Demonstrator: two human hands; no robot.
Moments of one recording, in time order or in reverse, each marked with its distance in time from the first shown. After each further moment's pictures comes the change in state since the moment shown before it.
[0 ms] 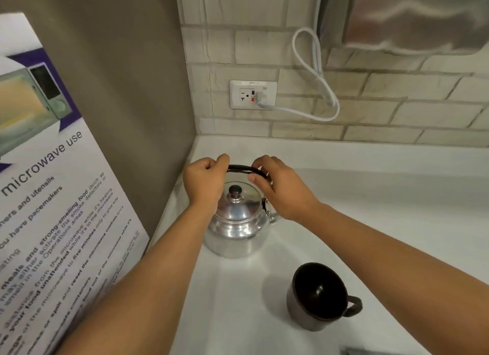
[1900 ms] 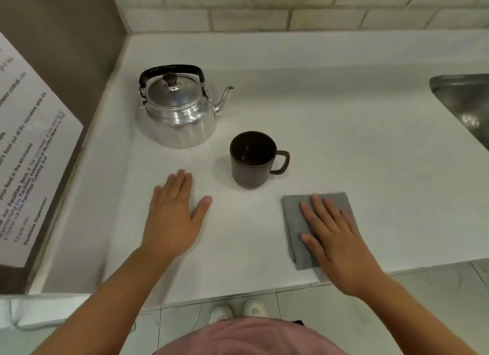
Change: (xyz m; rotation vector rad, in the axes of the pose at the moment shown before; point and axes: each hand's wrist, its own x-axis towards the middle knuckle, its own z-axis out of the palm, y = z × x) left_hand -0.219 -0.101 -0.110 0.988 -0.671 0.398; right_hand -0.365 0.018 -0.024 -0.365 -0.310 0.461
